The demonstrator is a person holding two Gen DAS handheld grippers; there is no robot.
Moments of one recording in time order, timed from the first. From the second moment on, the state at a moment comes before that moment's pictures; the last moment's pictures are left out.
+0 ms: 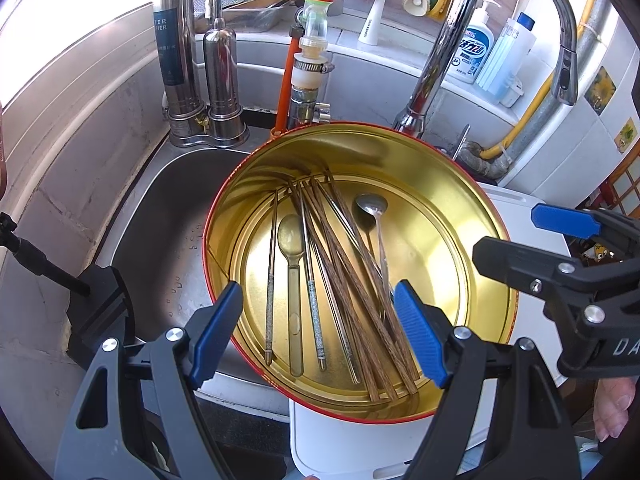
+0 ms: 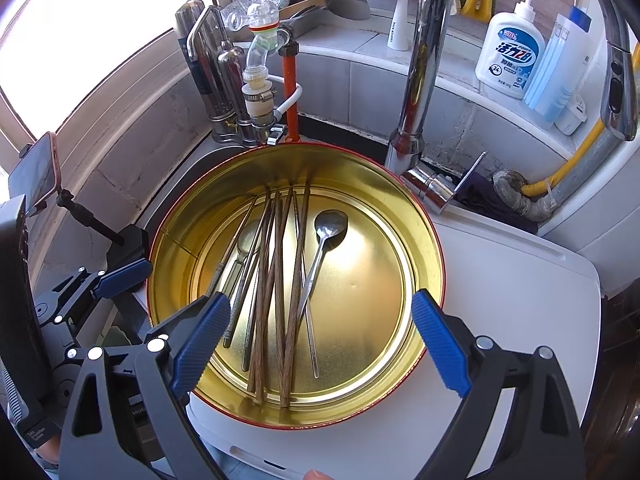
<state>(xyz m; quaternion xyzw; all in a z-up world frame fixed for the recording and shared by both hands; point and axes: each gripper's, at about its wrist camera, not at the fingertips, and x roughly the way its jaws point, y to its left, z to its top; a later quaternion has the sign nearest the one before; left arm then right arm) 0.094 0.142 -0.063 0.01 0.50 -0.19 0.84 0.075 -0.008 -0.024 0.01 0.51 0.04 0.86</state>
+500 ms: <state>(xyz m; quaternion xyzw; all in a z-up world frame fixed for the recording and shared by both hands) 0.092 0.148 -0.057 0.03 0.46 -0.17 0.87 0.070 -0.007 -0.020 0.01 0.50 0.04 0.86</state>
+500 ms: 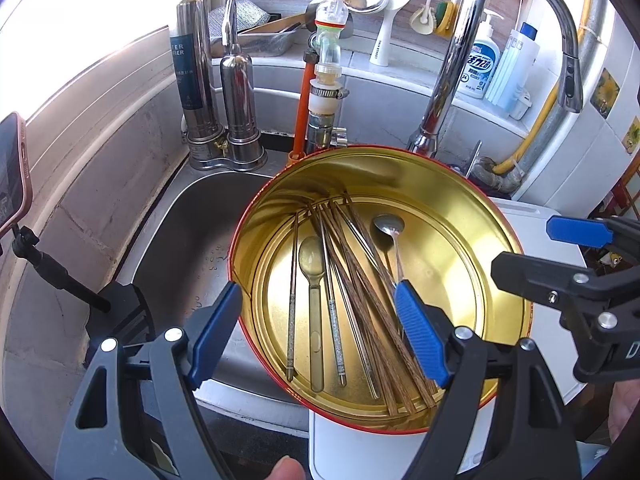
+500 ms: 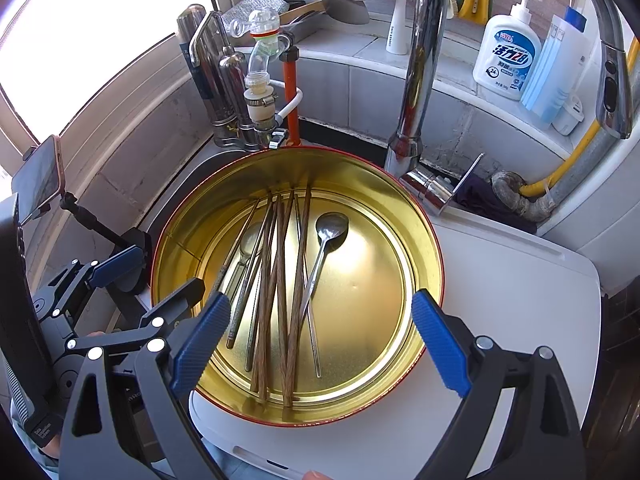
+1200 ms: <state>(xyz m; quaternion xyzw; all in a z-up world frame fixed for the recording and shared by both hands) 0.100 0.157 -0.063 0.02 0.47 -0.23 0.85 0.057 -0.001 -0.018 0.03 0.50 0.00 0.86</state>
